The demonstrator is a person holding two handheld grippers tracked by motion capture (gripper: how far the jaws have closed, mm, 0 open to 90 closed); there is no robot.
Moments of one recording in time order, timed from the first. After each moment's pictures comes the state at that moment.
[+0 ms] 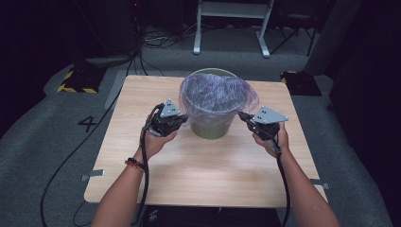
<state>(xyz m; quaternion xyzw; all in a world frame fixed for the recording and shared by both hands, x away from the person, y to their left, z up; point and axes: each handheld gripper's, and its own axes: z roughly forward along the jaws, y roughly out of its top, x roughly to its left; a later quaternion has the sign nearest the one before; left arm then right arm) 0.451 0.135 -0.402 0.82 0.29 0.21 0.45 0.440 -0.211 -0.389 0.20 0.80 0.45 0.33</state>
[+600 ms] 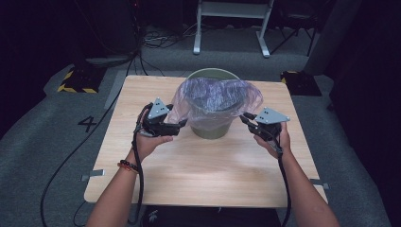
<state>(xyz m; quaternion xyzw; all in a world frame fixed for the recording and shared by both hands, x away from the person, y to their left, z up) 0.437 0.157 -0.390 0.78 0.30 0.24 0.50 0.442 -0.221 -0.394 0.21 0.80 0.45 0.33</state>
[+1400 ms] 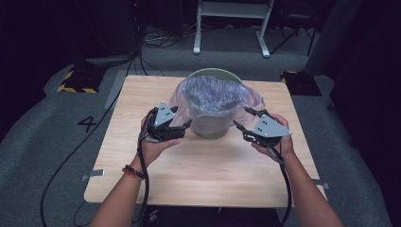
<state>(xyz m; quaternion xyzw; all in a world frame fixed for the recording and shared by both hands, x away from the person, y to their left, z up) 0.415 0.133 -0.378 0.77 0.29 0.29 0.50 0.398 -0.199 -0.358 0.11 0.78 0.46 0.41</state>
